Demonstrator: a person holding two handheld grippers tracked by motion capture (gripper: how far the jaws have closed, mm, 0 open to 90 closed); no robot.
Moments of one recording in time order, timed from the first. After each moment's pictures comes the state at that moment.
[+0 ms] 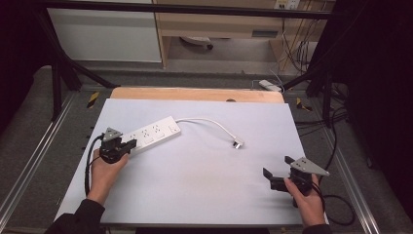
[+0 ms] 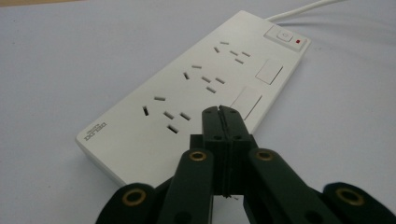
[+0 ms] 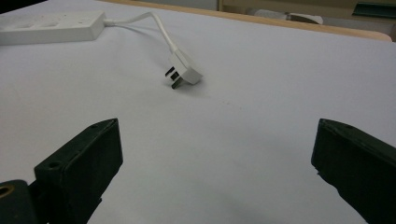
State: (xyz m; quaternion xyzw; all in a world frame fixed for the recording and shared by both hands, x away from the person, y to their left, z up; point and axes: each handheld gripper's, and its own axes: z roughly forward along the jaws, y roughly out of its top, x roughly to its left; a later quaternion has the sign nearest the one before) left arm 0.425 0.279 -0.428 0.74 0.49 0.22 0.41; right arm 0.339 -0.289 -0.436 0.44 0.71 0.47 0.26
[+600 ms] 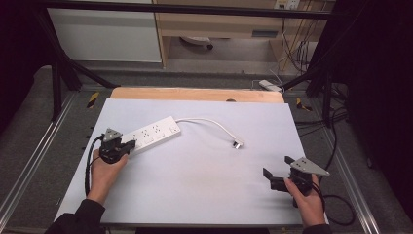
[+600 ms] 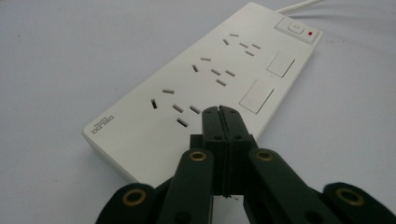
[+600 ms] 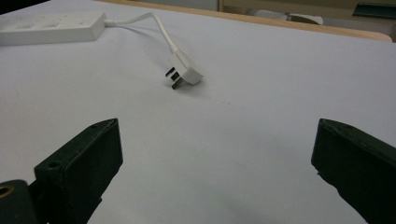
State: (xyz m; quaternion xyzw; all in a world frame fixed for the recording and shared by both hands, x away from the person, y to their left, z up) left arm 0.427 0.281 -0.433 0.74 0.50 0.22 0.40; right arm 0.339 -0.289 -0.436 0.44 0.71 0.47 0.26
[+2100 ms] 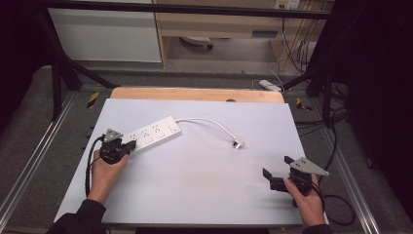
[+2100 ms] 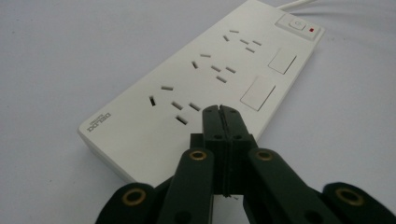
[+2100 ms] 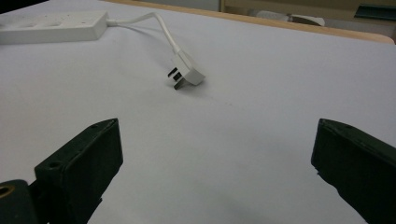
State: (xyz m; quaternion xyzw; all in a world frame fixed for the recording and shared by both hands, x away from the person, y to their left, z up) left arm 0.428 0.282 -0.437 0.74 0.50 0.22 0.40; right arm 0.339 -0.287 -0.435 0.44 0.72 0.47 0.26
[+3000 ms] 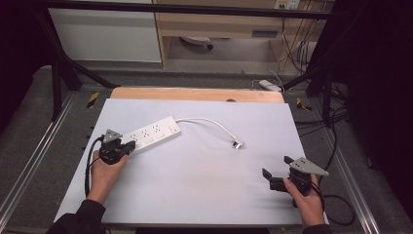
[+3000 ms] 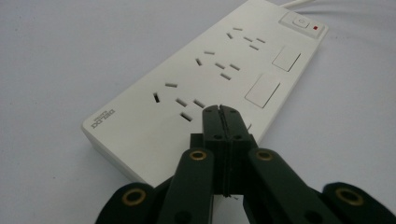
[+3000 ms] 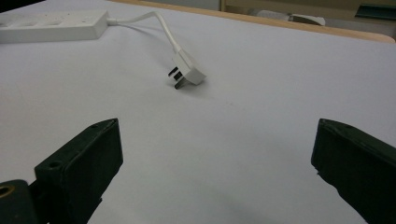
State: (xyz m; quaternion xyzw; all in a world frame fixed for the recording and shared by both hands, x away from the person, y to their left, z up) left arm 0.428 0.284 -0.440 0.74 0.50 0.22 0.40; right arm 0.339 -0.287 -0.436 0.44 0.72 0.47 0.26
